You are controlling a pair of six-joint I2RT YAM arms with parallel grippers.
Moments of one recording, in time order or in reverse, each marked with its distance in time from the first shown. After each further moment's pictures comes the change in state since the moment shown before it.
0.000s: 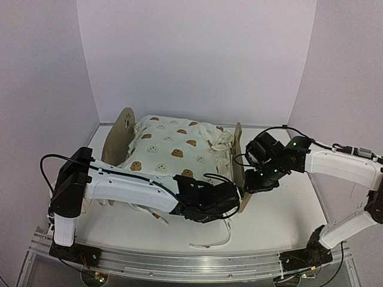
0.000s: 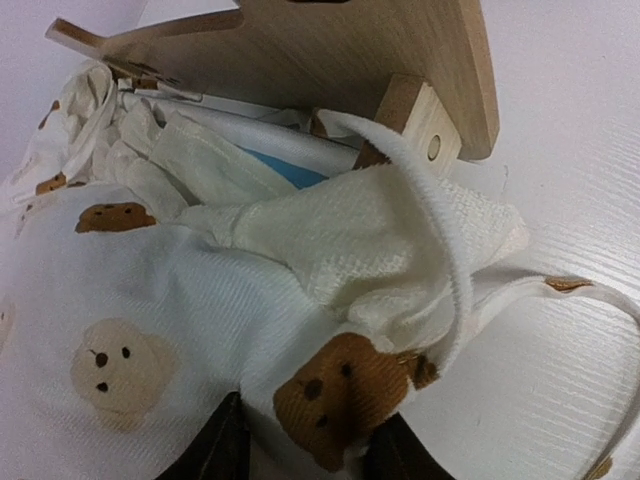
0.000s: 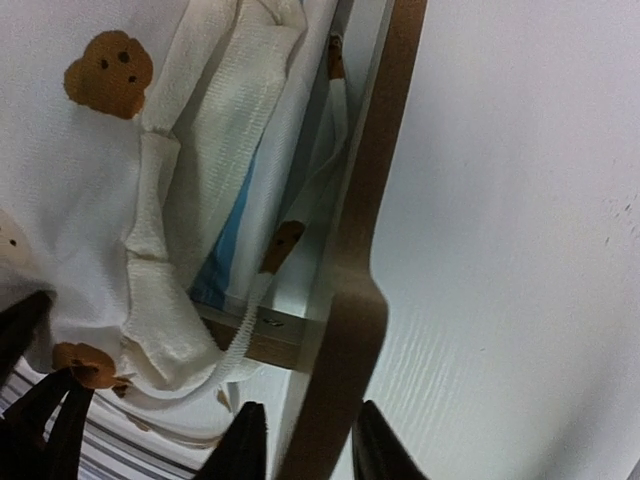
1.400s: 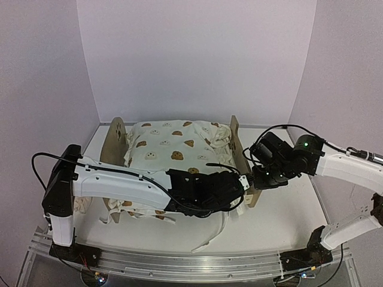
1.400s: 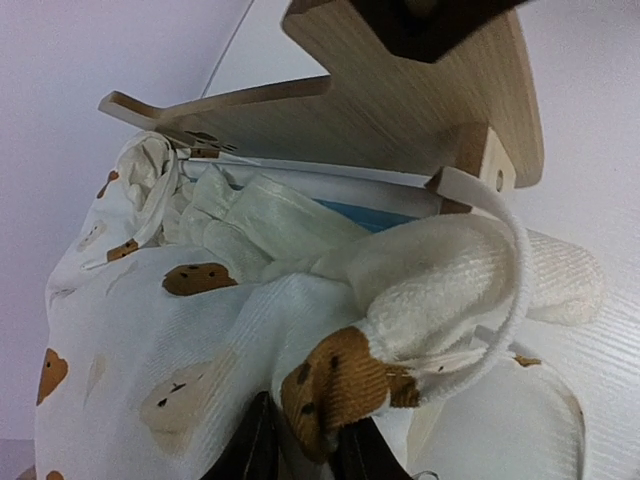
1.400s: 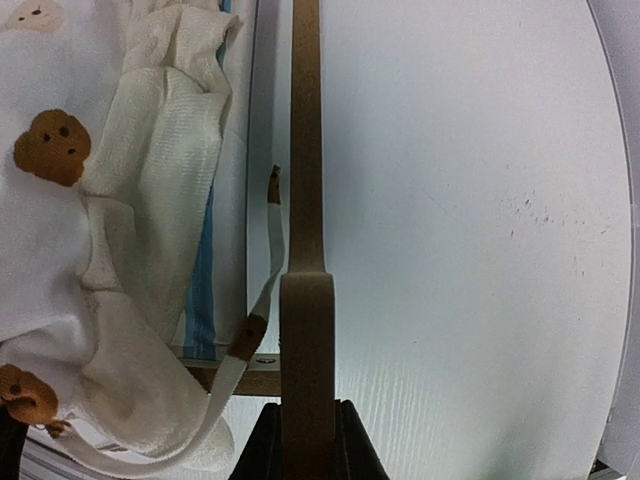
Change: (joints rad) left arm -0.015 -0.057 0.033 0.125 -0.103 0.103; right arm 0.120 -0.083 0.053 -0.118 0.270 0.137
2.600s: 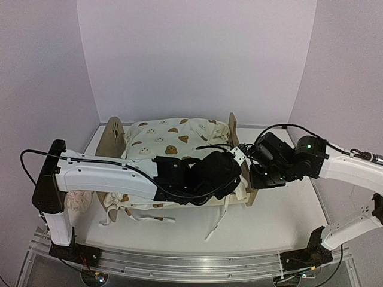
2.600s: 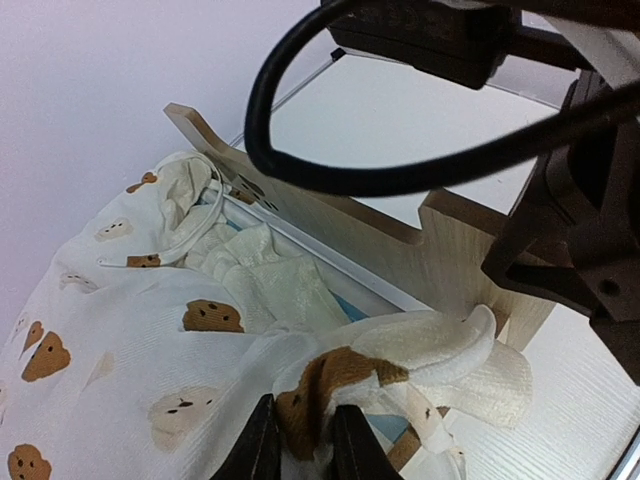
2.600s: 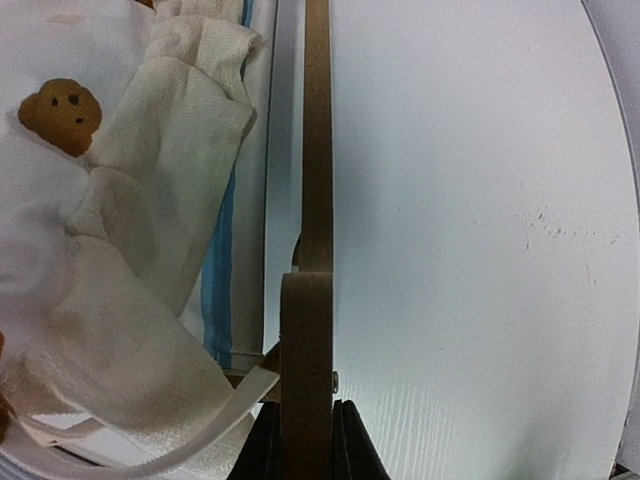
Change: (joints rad) left arm 0.016 -0.089 0.005 0.101 -0.003 -0.264; right arm 0.081 -0.024 0.011 0.028 0.052 0.086
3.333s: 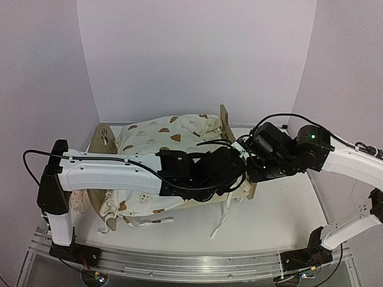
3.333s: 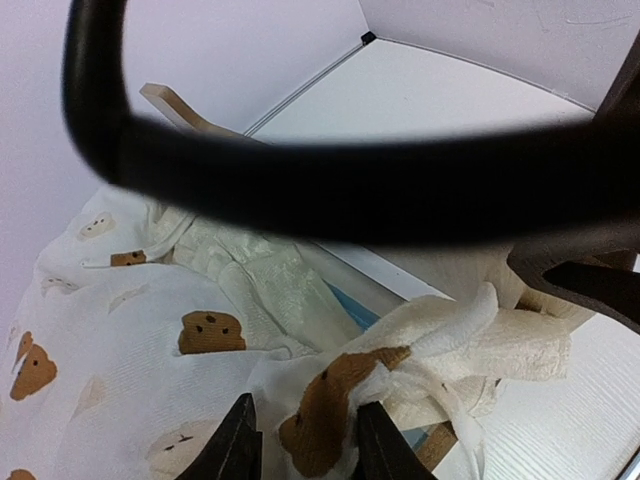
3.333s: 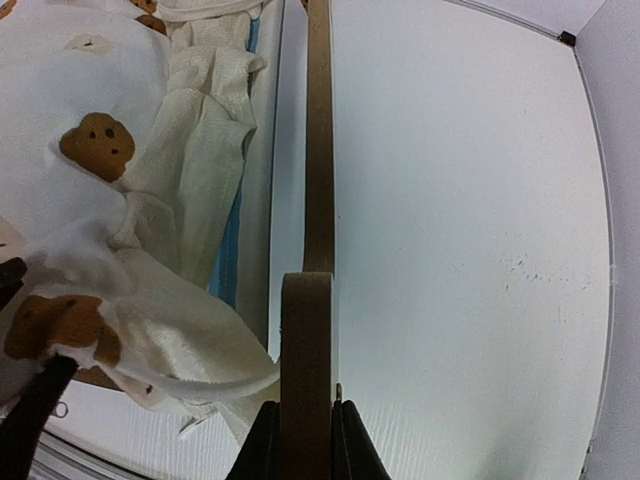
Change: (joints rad) left arm 0.003 0.039 0.128 -0.171 -0.069 -0.084; right arm 0.072 0.043 0.171 -0.098 0.090 -0.062
